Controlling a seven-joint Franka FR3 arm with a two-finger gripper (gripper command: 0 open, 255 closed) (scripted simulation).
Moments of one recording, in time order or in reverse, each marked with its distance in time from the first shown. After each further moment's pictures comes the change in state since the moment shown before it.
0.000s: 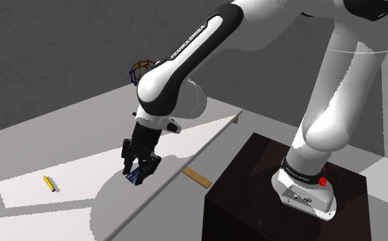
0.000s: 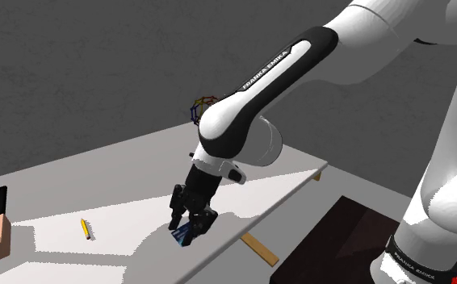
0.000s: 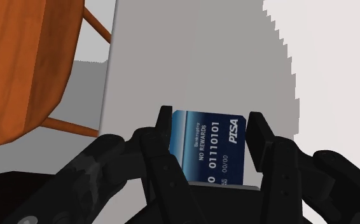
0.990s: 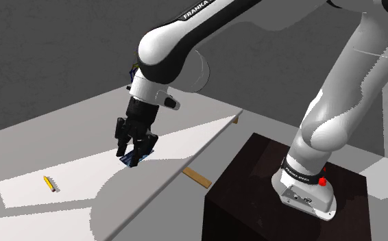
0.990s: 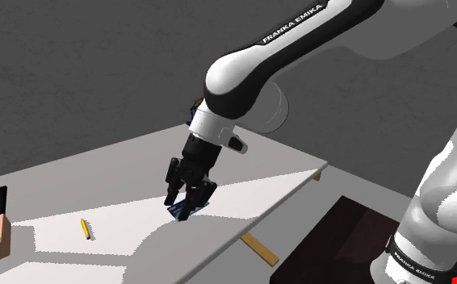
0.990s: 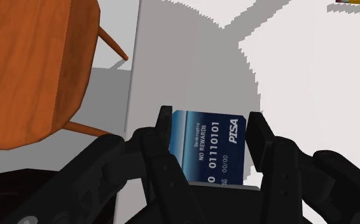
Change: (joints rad) arm -0.025 -0.177 -0.024 0.048 -0.047 -0.206 0.116
